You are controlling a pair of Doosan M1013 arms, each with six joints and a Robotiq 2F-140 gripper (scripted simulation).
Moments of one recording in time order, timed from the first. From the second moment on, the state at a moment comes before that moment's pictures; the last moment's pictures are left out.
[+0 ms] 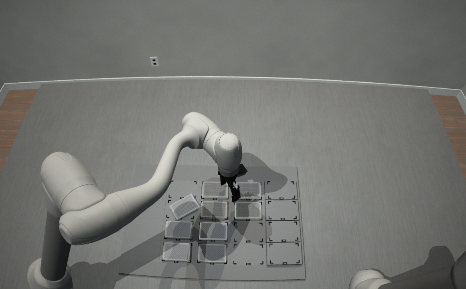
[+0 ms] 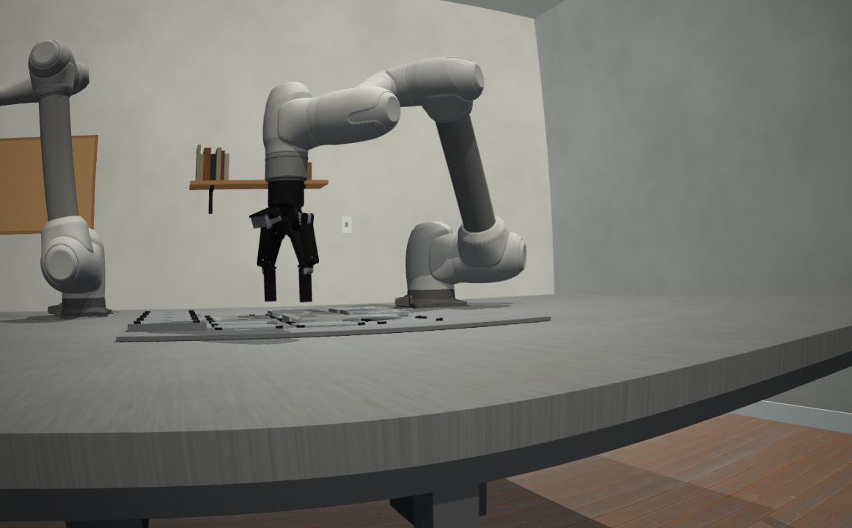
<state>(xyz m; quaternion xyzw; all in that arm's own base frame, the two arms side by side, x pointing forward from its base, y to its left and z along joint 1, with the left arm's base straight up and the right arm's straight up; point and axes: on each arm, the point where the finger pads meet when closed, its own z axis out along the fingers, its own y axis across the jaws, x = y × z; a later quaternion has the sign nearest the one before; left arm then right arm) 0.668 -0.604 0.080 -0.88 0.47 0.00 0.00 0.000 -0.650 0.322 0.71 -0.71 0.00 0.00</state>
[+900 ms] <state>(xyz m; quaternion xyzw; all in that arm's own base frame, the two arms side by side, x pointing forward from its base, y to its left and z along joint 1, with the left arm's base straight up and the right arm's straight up) 0.639 -0.514 0.080 -0.88 0.47 0.00 0.00 0.000 -0.650 0.322 0.71 -0.71 0.00 0.00</state>
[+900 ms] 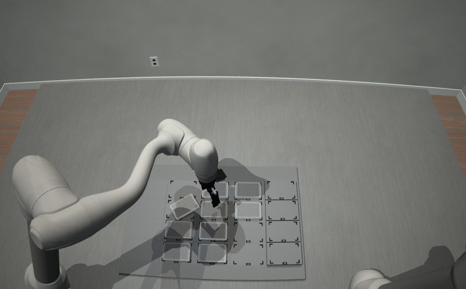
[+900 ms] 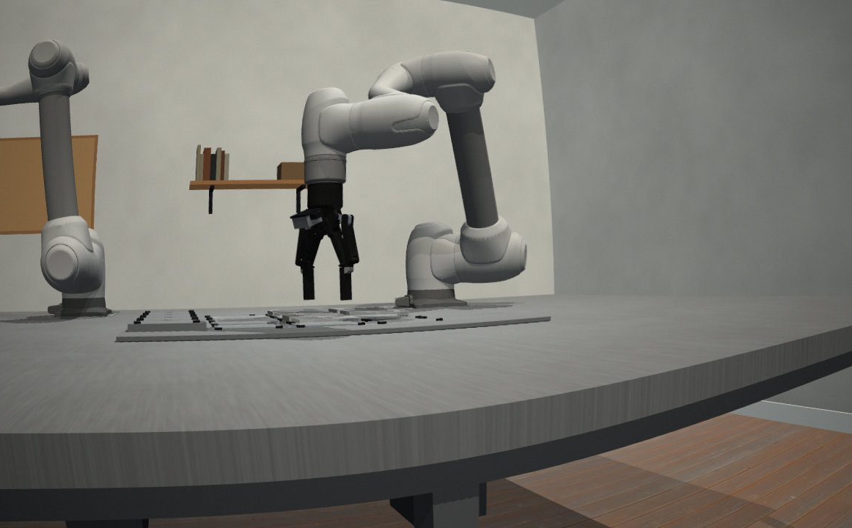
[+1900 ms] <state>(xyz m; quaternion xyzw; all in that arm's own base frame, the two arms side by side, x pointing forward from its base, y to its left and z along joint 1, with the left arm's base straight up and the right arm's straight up) 0.606 -0.409 0.080 -0.88 0.47 0.00 0.00 0.000 -0.650 0.322 0.71 -0.71 0.00 0.00</state>
